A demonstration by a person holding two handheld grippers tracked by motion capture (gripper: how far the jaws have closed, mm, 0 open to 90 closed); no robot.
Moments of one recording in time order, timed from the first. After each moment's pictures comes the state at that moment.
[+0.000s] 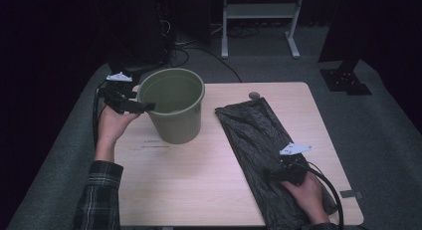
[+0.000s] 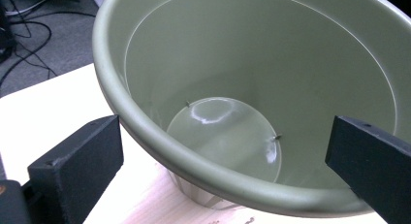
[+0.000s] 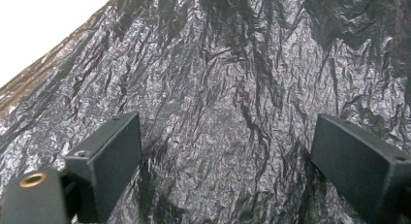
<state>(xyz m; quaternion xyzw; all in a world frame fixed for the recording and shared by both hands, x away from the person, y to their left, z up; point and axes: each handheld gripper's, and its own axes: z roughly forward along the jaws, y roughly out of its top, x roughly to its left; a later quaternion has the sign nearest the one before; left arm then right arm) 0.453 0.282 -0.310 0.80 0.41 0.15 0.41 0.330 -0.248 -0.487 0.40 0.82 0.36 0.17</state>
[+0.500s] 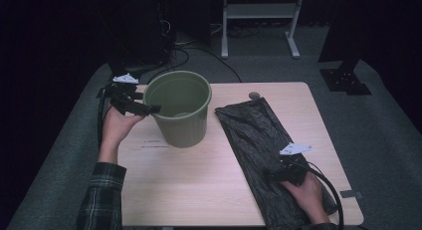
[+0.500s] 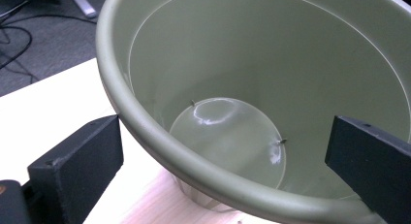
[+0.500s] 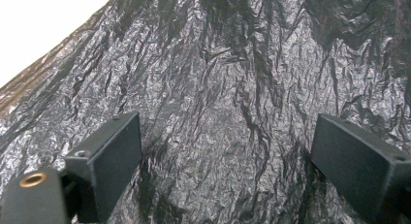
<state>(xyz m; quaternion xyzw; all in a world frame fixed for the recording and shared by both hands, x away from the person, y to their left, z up) 0.449 0.265 -0.313 0.82 0.38 0.14 0.42 0.330 -0.248 -0.487 0.40 0.82 0.36 0.17</state>
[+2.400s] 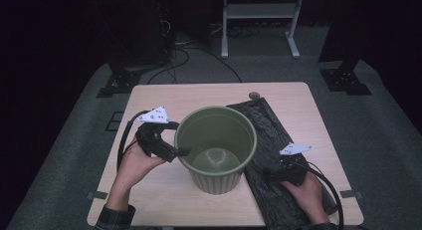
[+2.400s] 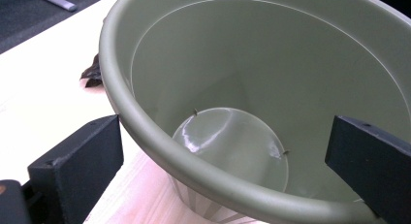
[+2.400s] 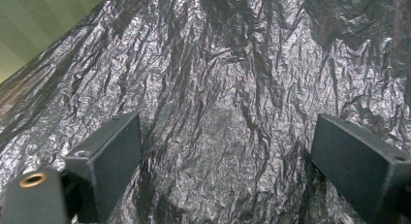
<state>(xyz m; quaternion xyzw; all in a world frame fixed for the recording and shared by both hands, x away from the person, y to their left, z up) 0.342 0.179 -0.318 0.86 0.21 0.07 0.46 0.330 -0.248 -0.487 0.40 0.82 0.36 0.17</state>
